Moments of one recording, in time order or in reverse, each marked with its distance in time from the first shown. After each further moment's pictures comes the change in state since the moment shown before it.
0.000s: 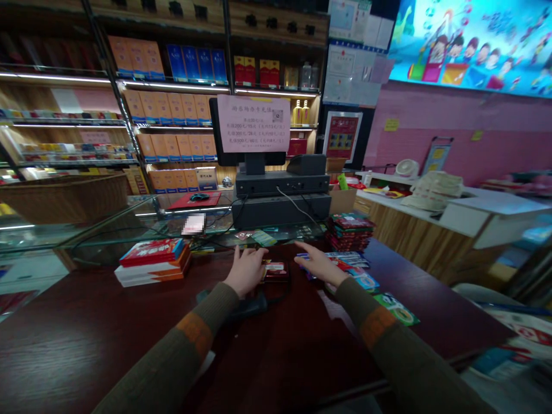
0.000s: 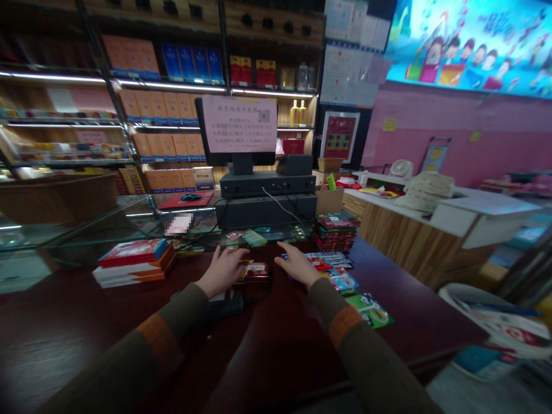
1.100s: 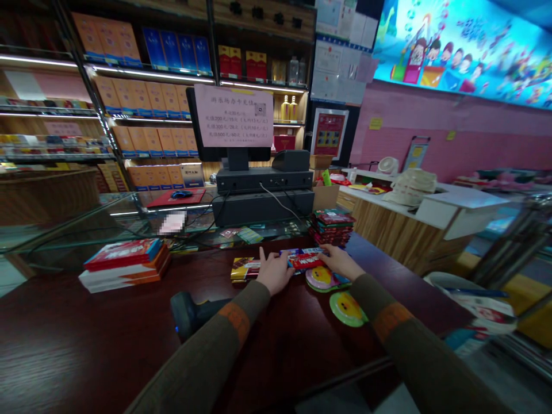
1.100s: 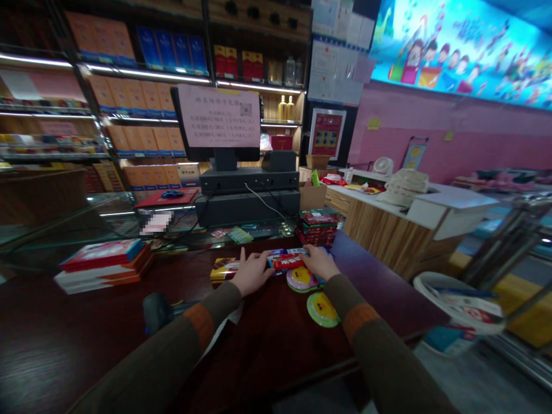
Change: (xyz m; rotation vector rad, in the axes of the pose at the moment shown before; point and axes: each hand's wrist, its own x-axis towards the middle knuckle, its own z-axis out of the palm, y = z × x) left_hand 0.039 0.100 0.050 -0.101 -0.100 0.076; right_hand -0.031 0.078 -0.072 -0.387 0.015 0.372
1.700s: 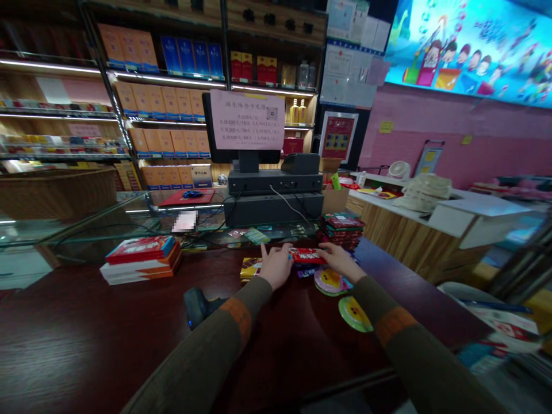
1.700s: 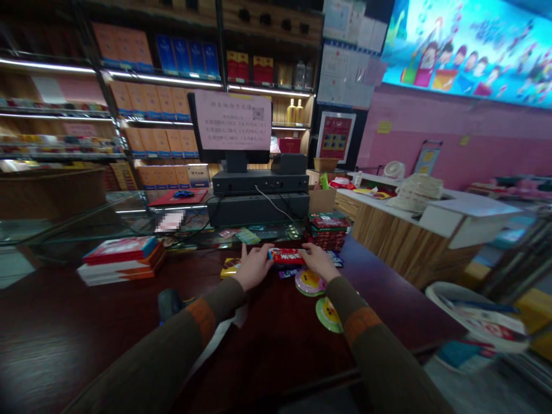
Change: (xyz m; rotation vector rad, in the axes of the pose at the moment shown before) left_hand -0.002 -0.011 -0.020 -0.071 0.112 -0.078; right_hand 0.011 -0.027 0.008 0.284 0.056 0.007
